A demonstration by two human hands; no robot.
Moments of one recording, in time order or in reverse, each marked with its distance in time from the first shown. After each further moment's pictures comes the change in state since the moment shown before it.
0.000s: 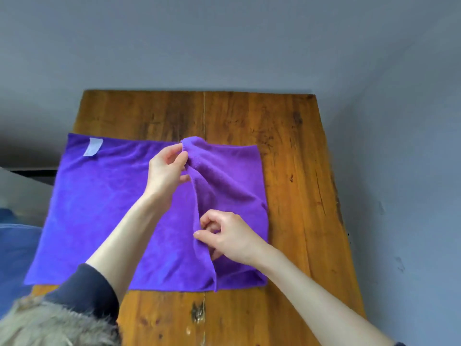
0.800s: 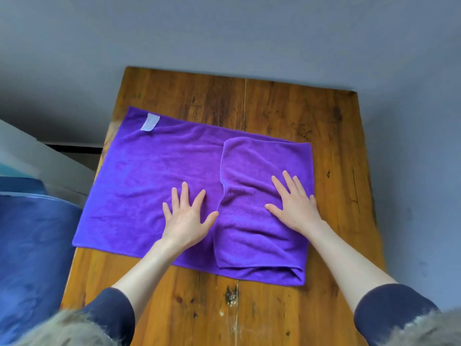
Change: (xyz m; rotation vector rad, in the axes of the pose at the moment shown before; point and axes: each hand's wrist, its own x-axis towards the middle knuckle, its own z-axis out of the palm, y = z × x) left_hand -0.040 -0.120 -0.083 1.157 -0.239 0.058; right_hand 0.048 0.065 -0.041 -1.068 0.262 0.267
